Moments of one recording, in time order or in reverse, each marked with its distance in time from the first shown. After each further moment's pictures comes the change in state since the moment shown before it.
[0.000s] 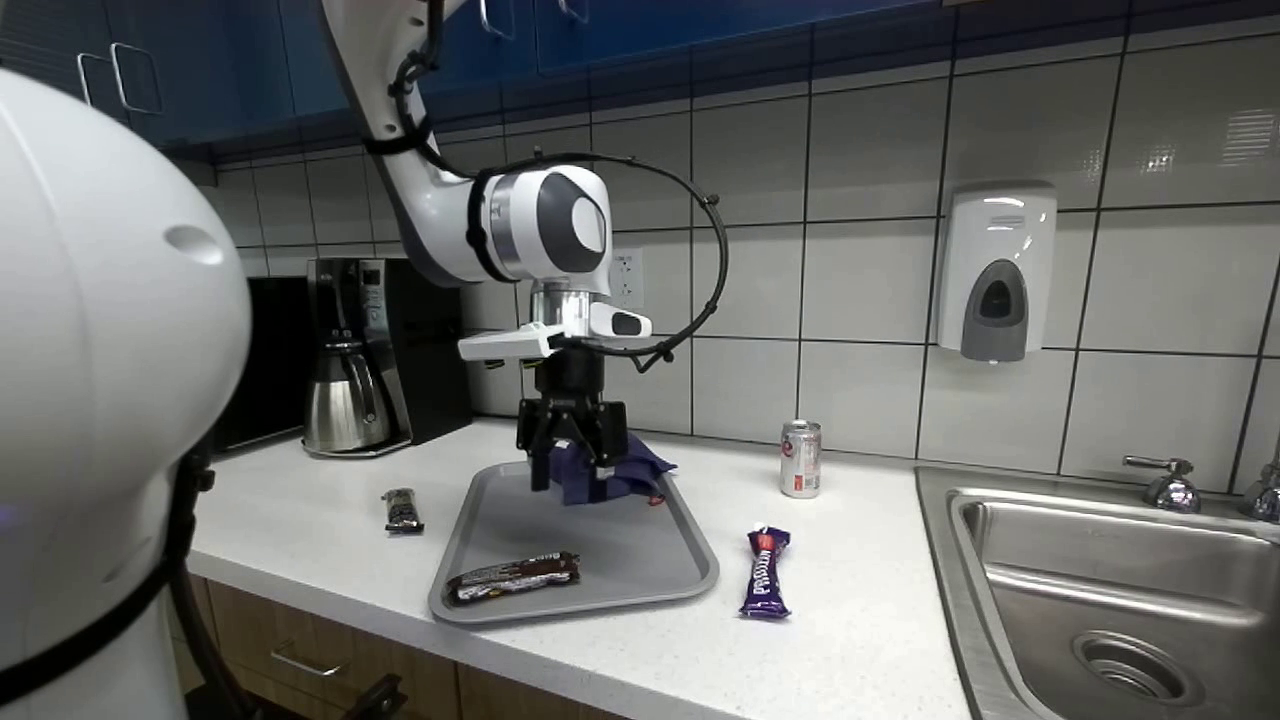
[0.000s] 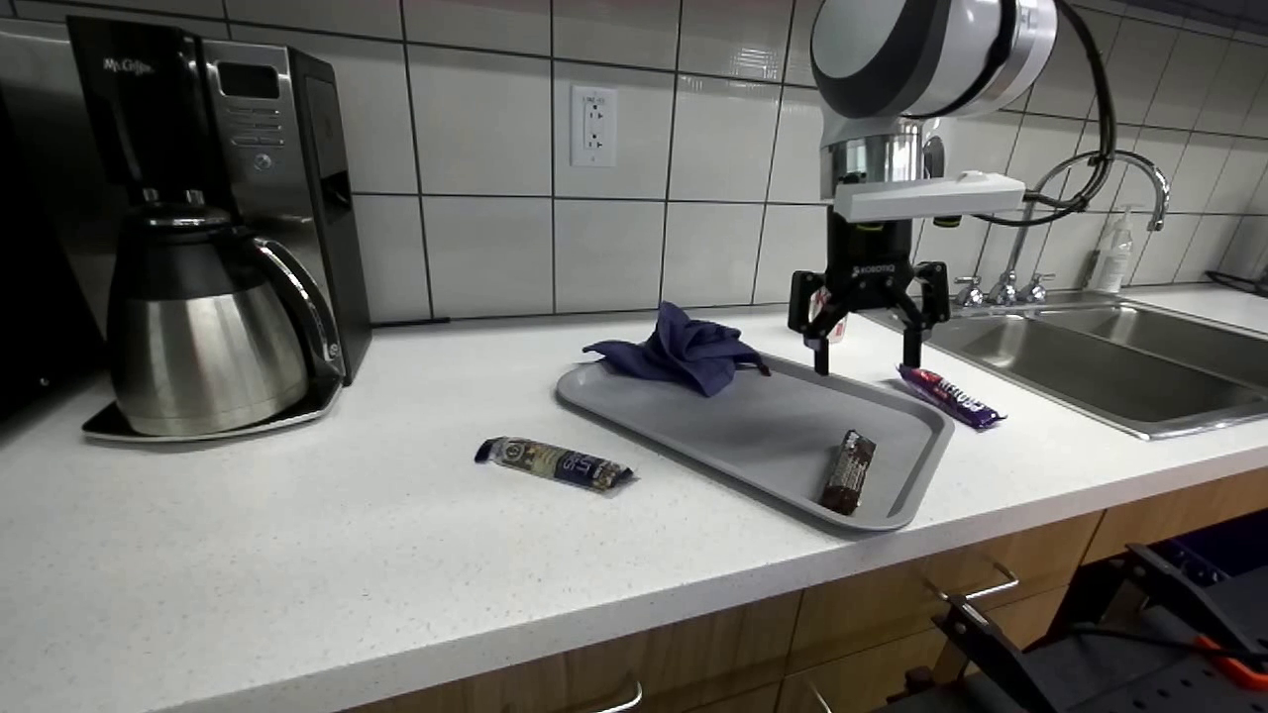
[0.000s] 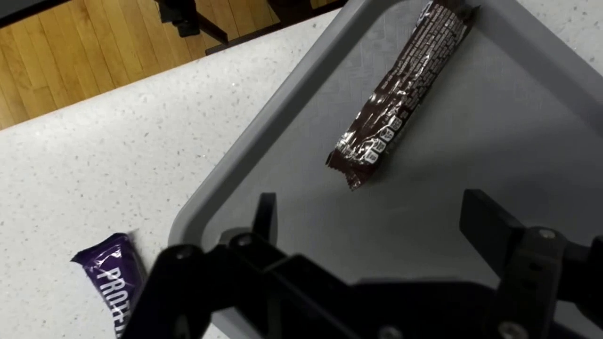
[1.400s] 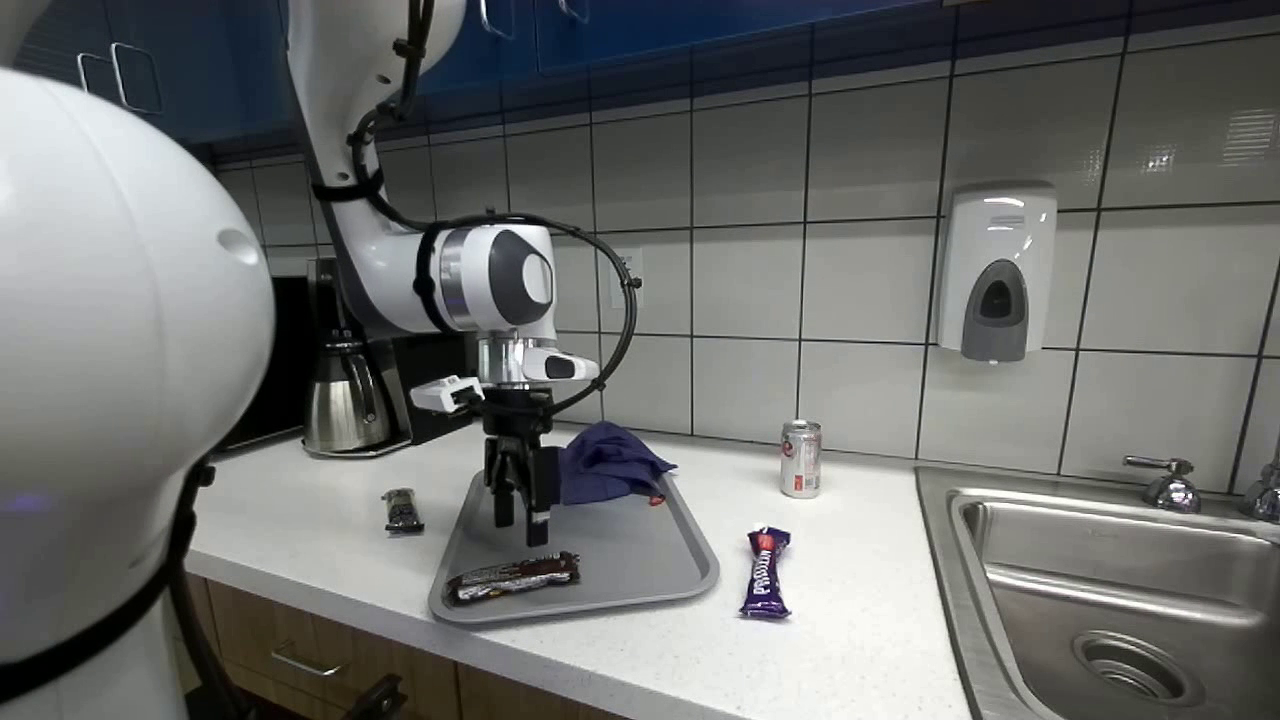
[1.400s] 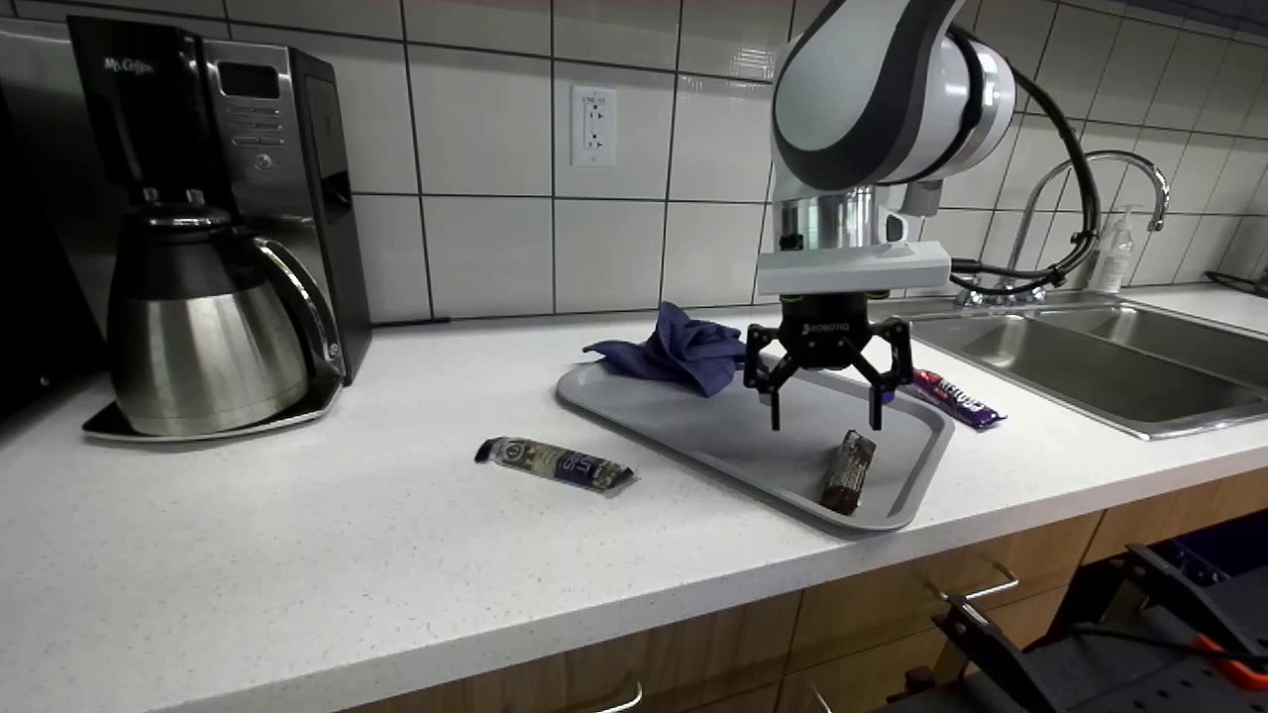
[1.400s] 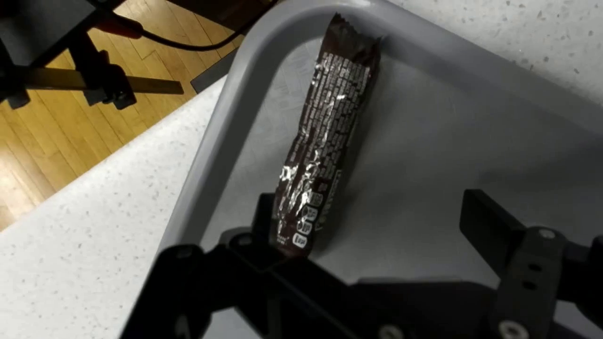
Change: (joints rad) arm 0.101 0.084 0.029 -0.061 -0.014 0.160 0.396
